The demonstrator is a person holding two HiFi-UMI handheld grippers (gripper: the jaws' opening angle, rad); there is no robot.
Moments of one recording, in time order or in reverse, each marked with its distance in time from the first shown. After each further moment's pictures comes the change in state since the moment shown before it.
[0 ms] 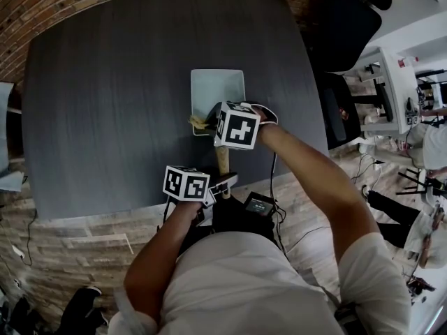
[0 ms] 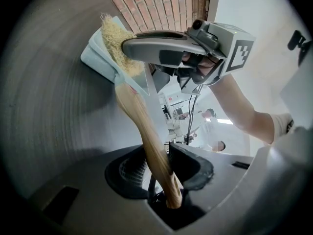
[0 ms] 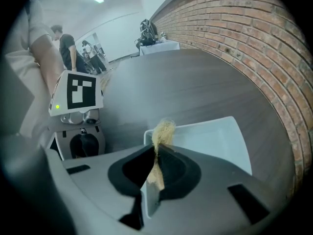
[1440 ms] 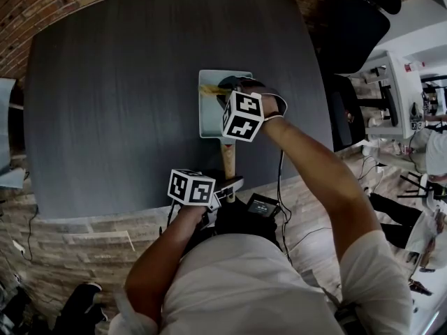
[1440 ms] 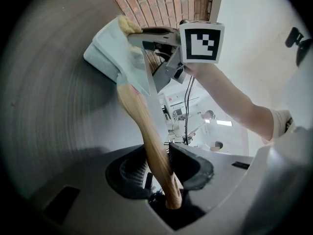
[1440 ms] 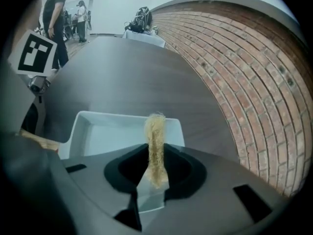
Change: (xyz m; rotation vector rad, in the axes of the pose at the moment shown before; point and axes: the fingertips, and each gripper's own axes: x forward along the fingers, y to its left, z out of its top) left arm -0.002 0.002 -0.002 -0.022 0.001 0.000; right arm -0.013 -0.108 -0.012 -0.125 0.080 -0.484
